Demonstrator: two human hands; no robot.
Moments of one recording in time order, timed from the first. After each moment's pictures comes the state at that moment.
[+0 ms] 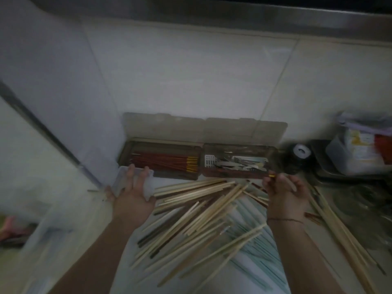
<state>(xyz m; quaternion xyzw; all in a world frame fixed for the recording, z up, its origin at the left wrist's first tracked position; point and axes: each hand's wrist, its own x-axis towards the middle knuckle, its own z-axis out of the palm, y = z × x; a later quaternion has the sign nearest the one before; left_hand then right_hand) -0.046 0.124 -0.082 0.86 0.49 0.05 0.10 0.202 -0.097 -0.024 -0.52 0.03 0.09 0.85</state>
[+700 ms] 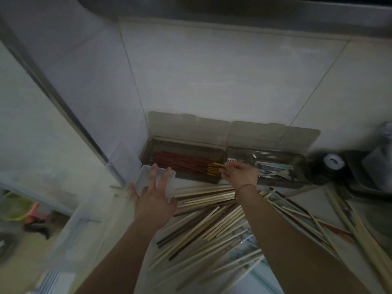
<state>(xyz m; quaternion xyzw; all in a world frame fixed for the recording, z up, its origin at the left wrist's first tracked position) -0.048 0.123 -0.081 0.86 0.49 0.05 0.12 0.180 0.049 -0.062 -0.67 0.01 0.35 0.65</state>
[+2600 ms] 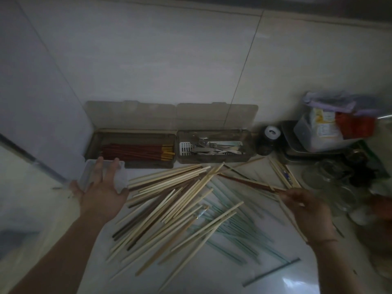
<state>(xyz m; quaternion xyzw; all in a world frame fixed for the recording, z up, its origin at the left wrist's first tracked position) -0.043 0.125 -0.086 0.86 0.51 0.03 0.09 0.241 -0.249 -0.037 -0.88 -0.18 0.06 0.43</state>
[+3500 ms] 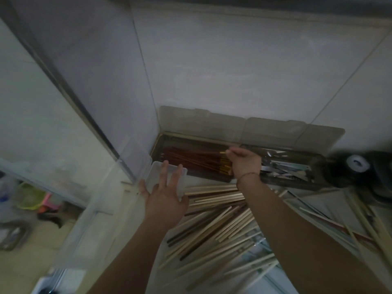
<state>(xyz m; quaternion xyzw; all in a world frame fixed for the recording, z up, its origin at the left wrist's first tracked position) -0.049 0.122 -0.083 0.86 0.48 0.05 0.12 0.171 0.082 -0.047 -0.73 -0.07 0.31 0.61</state>
